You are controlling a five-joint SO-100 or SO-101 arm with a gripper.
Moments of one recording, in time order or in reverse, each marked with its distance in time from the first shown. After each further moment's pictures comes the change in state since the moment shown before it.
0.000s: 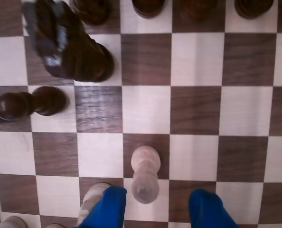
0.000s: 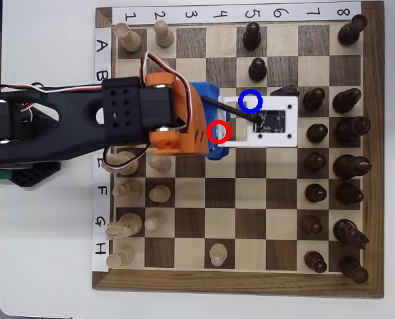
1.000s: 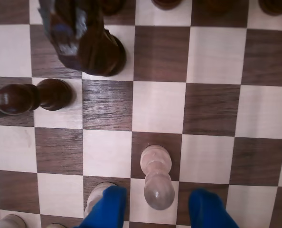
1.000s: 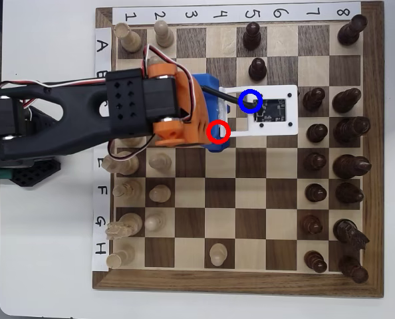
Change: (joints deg) arm -1.5 -0.5 2.5 -1.6 0.0
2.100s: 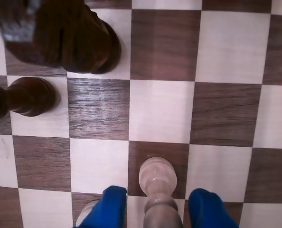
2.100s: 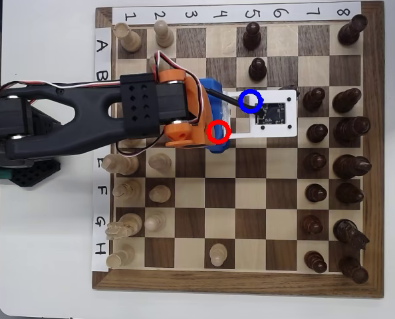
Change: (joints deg) arm 0.0 -3.2 4.6 -6.6 0.0
